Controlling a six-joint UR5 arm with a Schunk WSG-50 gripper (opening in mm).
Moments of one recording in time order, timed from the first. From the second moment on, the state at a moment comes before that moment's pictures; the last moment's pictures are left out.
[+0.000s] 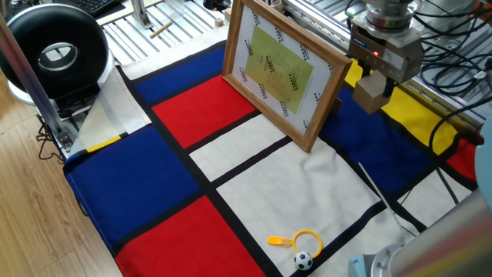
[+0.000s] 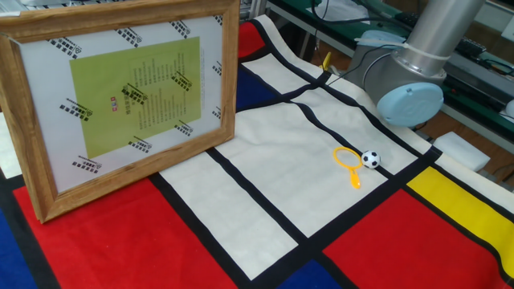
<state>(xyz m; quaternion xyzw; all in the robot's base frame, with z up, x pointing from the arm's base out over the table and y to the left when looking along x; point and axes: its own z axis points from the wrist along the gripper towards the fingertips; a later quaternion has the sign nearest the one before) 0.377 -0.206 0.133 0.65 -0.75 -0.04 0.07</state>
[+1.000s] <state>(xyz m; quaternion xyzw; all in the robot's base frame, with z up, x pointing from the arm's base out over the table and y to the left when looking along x) 0.394 -0.213 0.132 0.65 -0.76 -0.01 0.05</state>
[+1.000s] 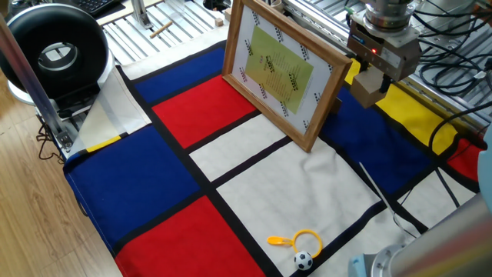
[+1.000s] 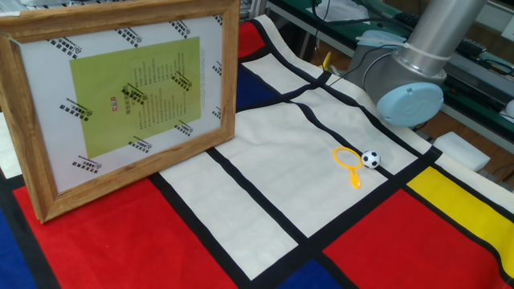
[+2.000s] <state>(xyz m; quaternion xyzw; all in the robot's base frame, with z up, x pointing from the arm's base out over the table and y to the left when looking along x) 0.402 -0.213 0.131 0.66 -0.75 0.00 0.04</state>
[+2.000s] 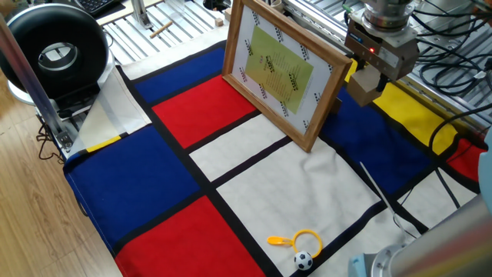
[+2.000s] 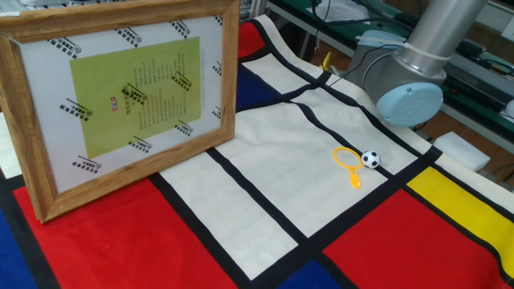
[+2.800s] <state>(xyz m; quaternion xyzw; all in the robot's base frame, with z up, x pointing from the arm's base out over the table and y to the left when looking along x) 0.404 -0.212 0.131 0.66 -0.75 0.01 0.04</state>
